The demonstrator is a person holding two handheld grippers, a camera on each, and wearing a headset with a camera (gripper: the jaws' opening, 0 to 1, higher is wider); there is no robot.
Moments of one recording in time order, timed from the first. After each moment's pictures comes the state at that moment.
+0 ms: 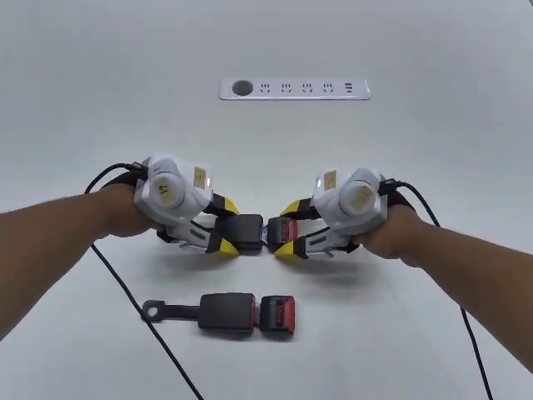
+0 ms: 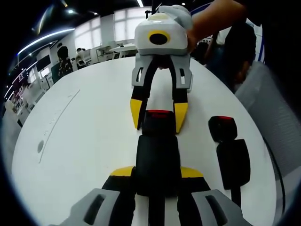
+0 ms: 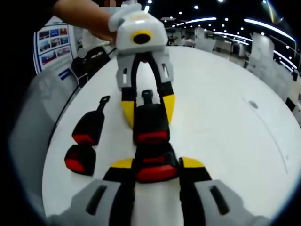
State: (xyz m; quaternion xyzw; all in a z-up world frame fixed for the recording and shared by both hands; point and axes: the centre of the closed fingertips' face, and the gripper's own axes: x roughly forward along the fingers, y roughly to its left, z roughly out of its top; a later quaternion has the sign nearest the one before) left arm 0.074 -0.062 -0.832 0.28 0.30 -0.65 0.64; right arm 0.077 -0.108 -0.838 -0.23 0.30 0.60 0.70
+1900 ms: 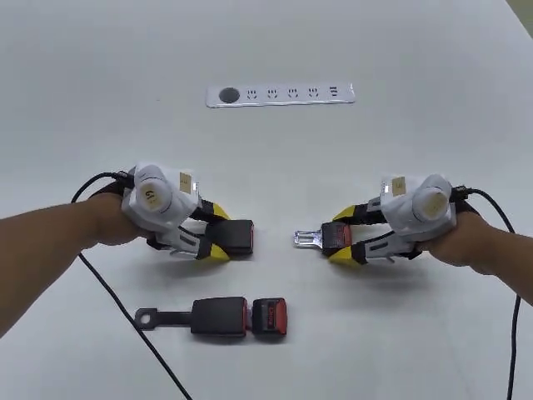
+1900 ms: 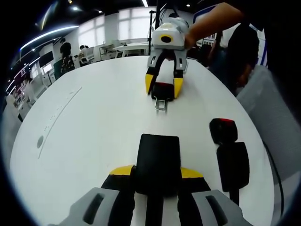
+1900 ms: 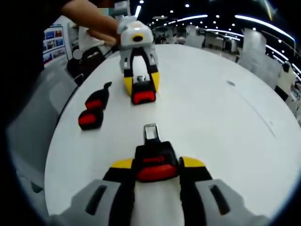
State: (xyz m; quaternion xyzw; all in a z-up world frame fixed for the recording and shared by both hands) left arm 0.073 -0.062 -0.833 0.27 0.31 -0.64 0.65; right arm 0.067 -0.211 -0.836 -0.22 0.32 0.57 0.72
